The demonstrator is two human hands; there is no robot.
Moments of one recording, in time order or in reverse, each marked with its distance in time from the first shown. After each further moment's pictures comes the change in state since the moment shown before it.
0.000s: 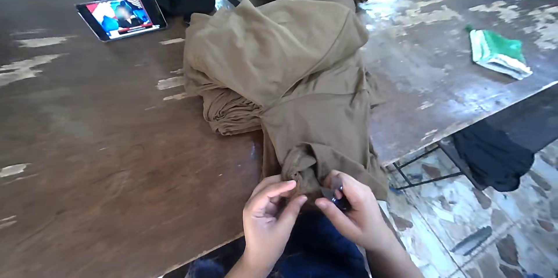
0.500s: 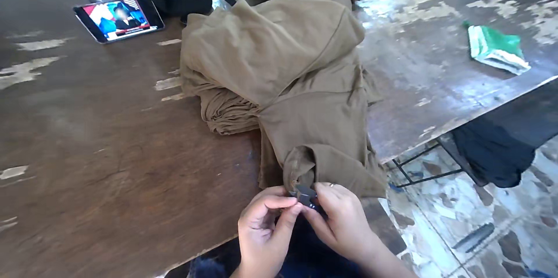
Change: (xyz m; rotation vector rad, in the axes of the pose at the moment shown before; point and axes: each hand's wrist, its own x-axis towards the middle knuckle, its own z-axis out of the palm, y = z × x) left_hand -0.008 0.016 0.000 0.044 -0.016 0.009; right_hand 0.000 -0.025 0.021 -0.325 -0.001 -0.019
